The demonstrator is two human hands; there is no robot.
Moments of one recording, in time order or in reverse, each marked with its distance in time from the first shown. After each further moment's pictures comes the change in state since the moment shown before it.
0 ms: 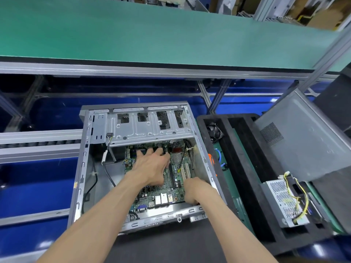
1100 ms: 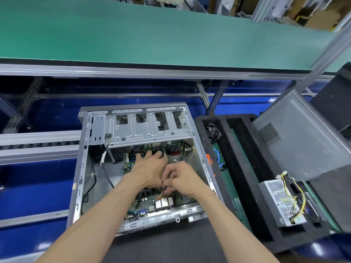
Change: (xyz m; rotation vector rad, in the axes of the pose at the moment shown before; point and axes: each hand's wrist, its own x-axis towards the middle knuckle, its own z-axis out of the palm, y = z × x) left_hand 0.006 -0.005 0.011 0.006 0.001 0.039; right_hand 0.010 -0.003 0.003 0.978 0.312 -0.447
